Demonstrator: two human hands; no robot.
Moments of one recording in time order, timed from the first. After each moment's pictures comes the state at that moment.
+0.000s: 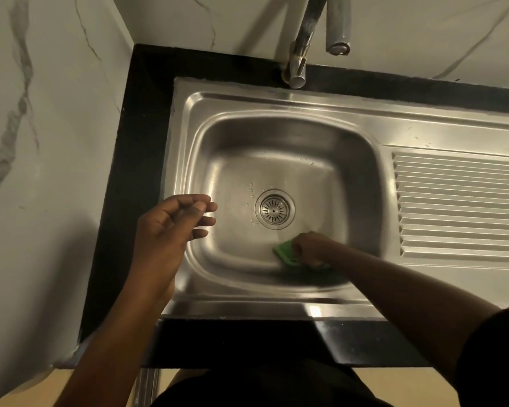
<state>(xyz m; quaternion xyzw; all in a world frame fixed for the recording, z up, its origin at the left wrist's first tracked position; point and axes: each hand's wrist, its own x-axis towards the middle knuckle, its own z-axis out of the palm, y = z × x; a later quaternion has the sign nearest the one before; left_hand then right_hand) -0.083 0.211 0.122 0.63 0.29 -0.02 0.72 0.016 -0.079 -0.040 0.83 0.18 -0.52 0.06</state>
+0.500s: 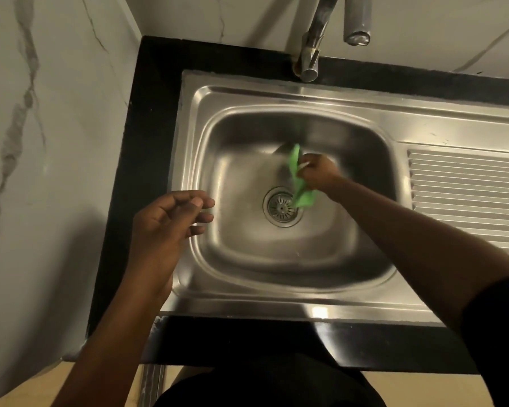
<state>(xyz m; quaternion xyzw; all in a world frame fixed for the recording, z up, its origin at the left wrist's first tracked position) -0.085 0.221 0.119 0.64 0.31 -0.01 0.71 0.133 -0.040 -0.017 0.89 -0.09 -0.30 -0.33</state>
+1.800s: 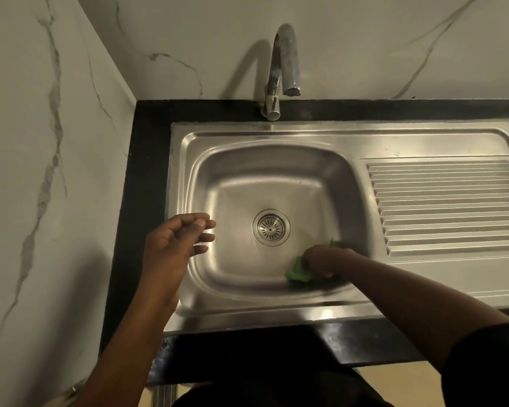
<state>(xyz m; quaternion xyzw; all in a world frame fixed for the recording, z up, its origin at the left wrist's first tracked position) -0.080 0.208 0.137 0.66 0.28 -0.03 0.70 0.008 -0.103 -0.004 0.83 0.19 -0.53 0.04</state>
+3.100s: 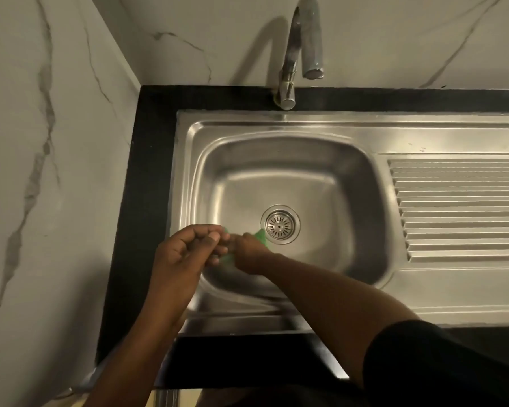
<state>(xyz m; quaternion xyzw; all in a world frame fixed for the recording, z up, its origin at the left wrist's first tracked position) -0.094 0.201 0.116 0.68 0.26 -0.05 0.69 -0.007 0.068 -0.063 0.87 0.23 -0.40 -0.18</state>
